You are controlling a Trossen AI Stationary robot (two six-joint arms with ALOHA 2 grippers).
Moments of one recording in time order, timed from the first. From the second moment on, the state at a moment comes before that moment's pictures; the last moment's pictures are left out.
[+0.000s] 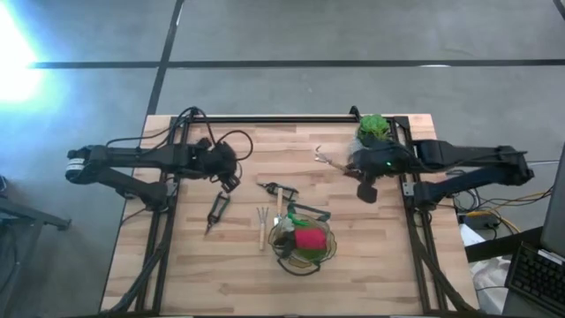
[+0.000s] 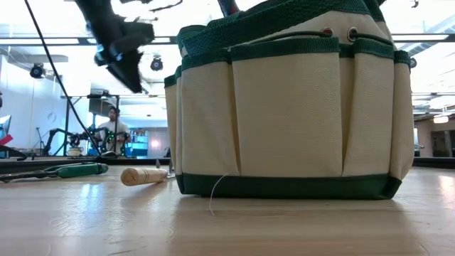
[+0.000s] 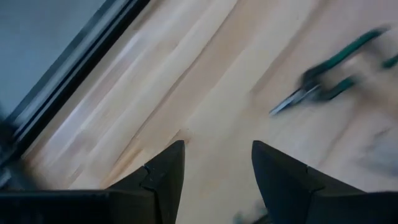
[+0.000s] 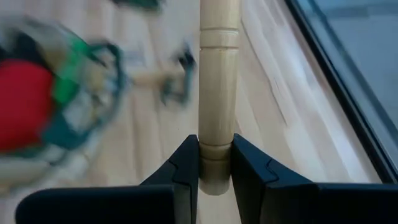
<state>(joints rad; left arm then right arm) 0.08 1.16 0.99 -0.92 -0.46 -0.46 -0.01 1.00 1.02 -0.77 0.16 0.10</state>
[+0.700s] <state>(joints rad) -0.04 1.16 0.87 0.32 -0.07 -0.02 0.35 1.04 0.70 0.36 0.33 -0.02</state>
